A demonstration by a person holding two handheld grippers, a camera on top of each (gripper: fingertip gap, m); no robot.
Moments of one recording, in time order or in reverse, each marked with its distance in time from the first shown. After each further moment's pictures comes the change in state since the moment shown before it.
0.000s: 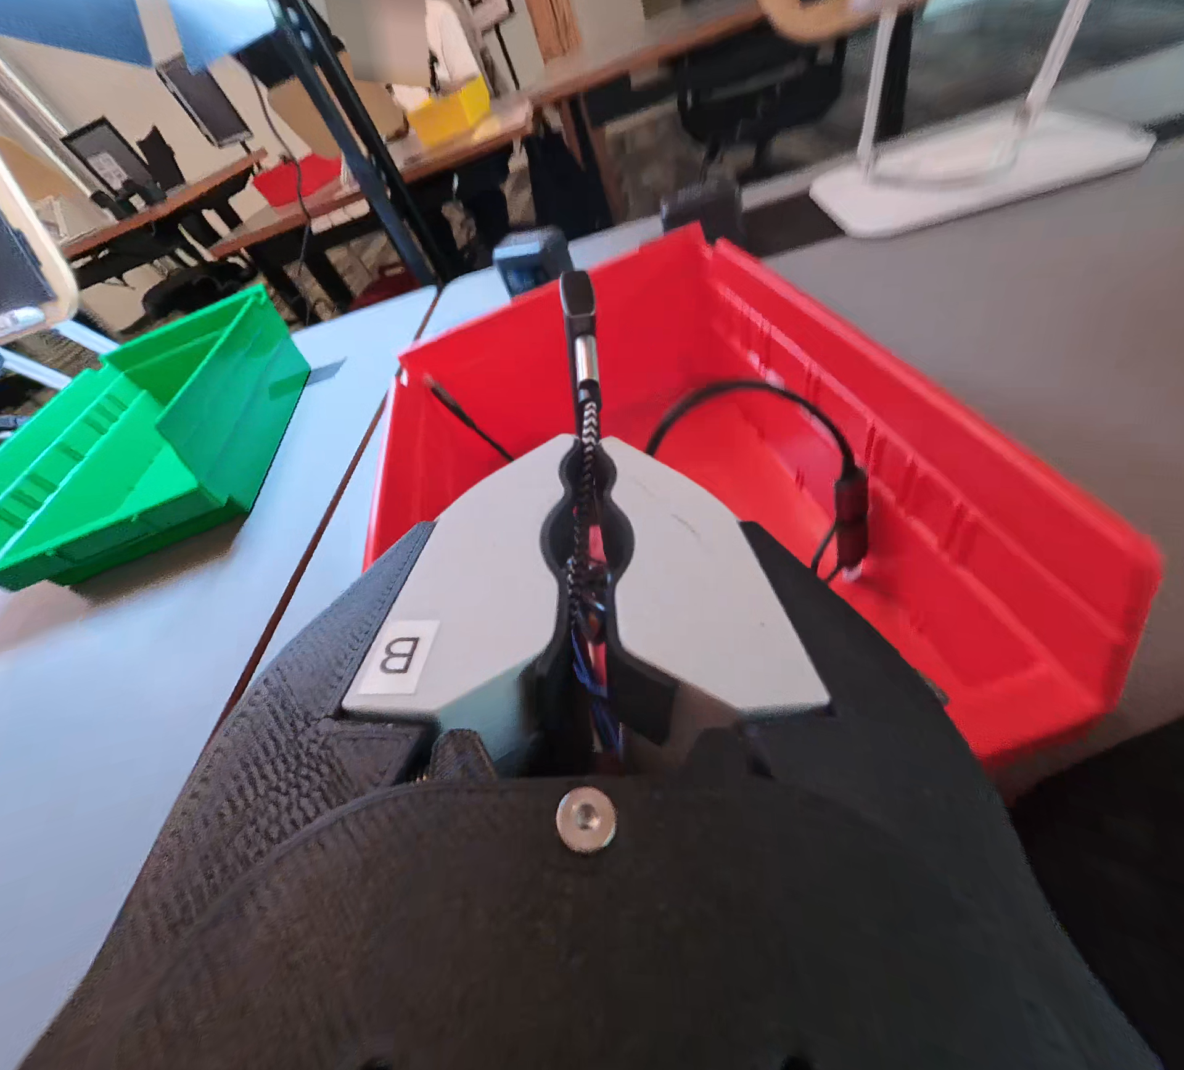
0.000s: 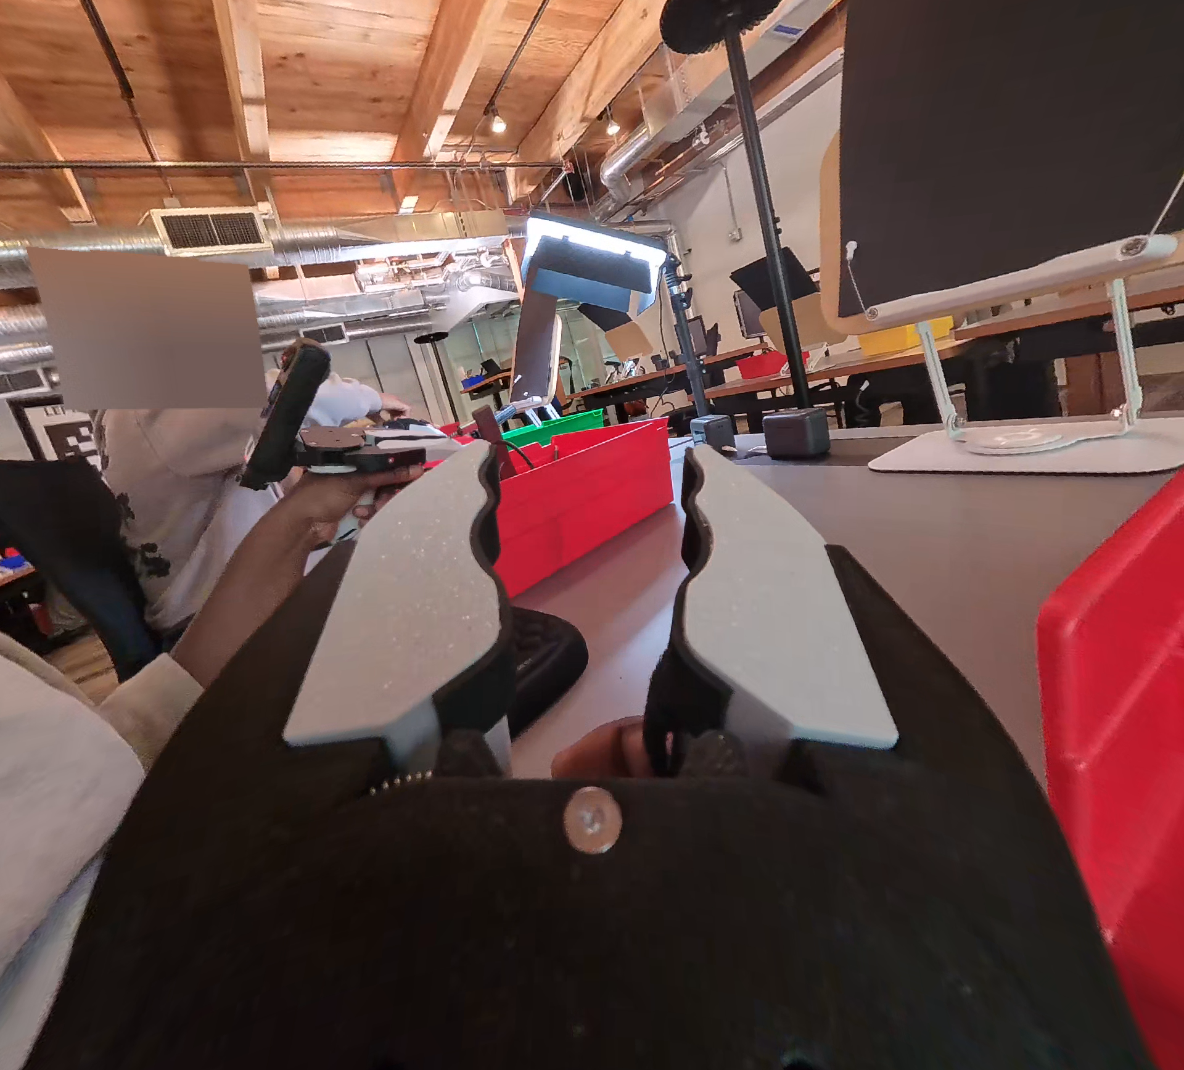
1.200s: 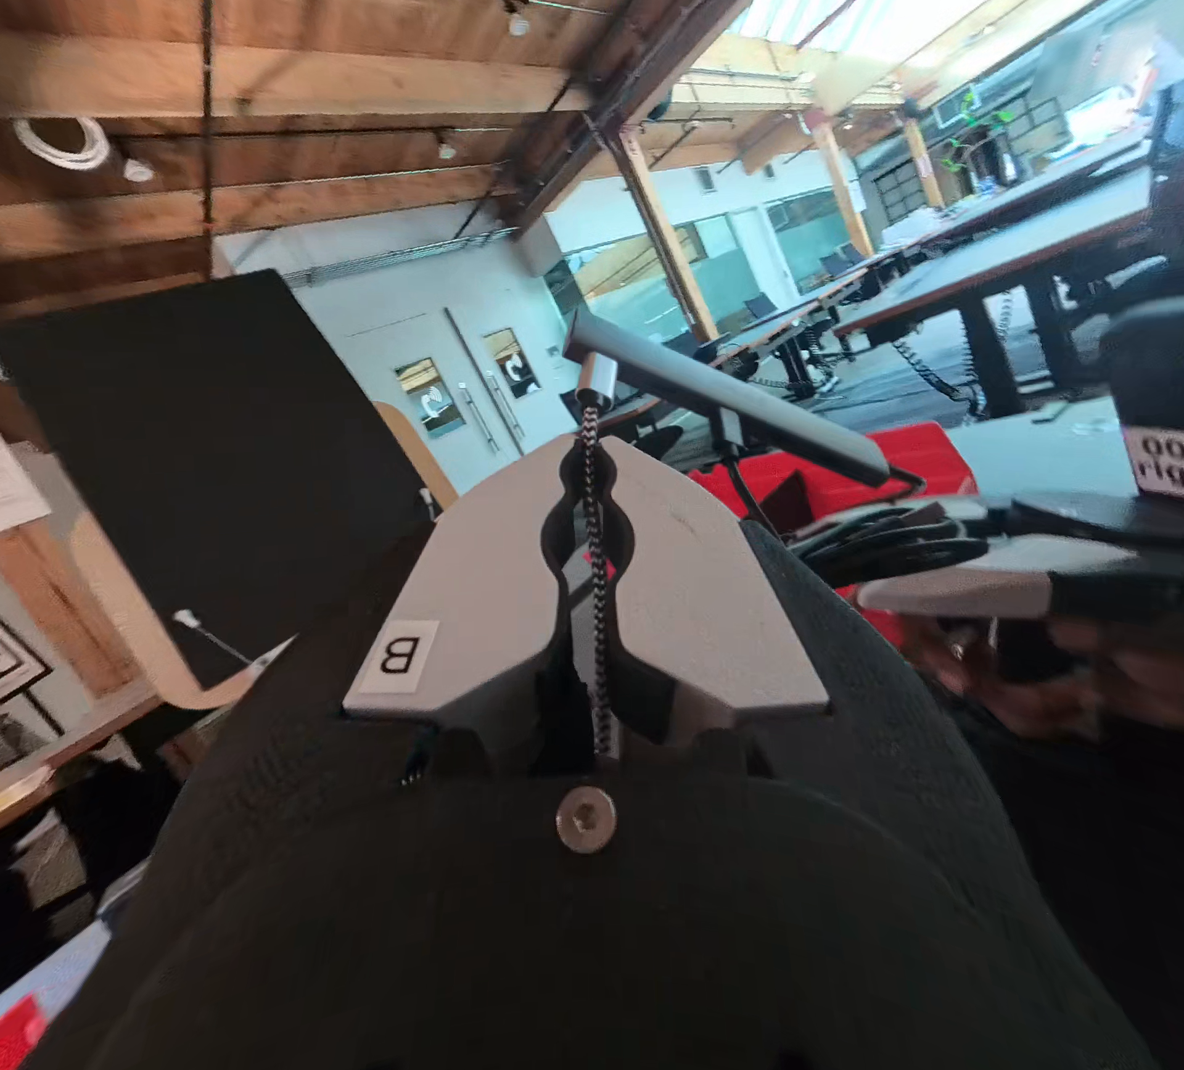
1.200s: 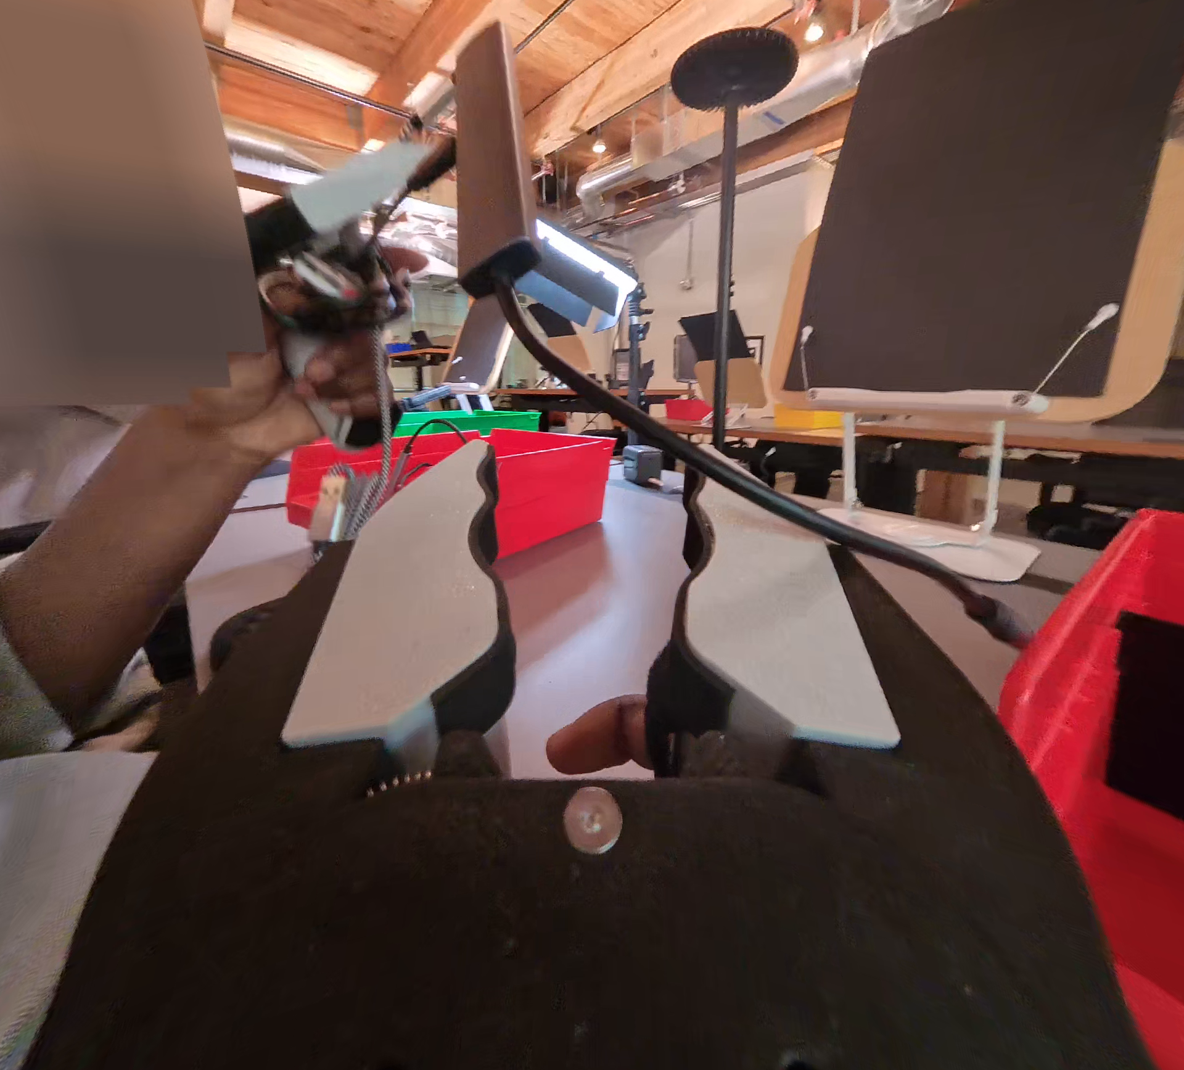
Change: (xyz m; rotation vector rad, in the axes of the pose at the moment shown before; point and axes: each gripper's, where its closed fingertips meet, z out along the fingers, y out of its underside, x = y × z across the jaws) left arm 0.266 -0.168 -0.136 0.857 0.733 0.083; right arm -0.017 -0.004 -0.005 0.019 0.035 -0.316
